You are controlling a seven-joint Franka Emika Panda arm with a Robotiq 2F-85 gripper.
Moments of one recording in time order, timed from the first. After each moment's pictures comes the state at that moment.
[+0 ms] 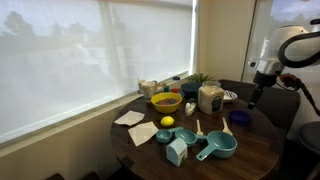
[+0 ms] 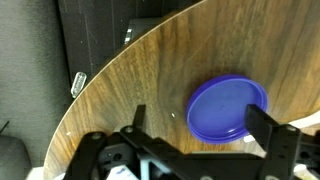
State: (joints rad) arm -0.05 -0.50 -0.20 -2.63 0.03 2.29 -0.31
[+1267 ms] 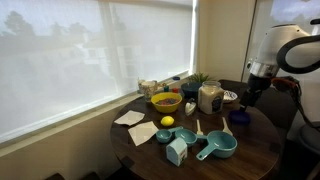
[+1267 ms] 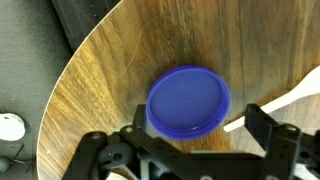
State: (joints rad) arm -0.06 -0.50 -0.03 -2.64 0.03 2.29 0.08
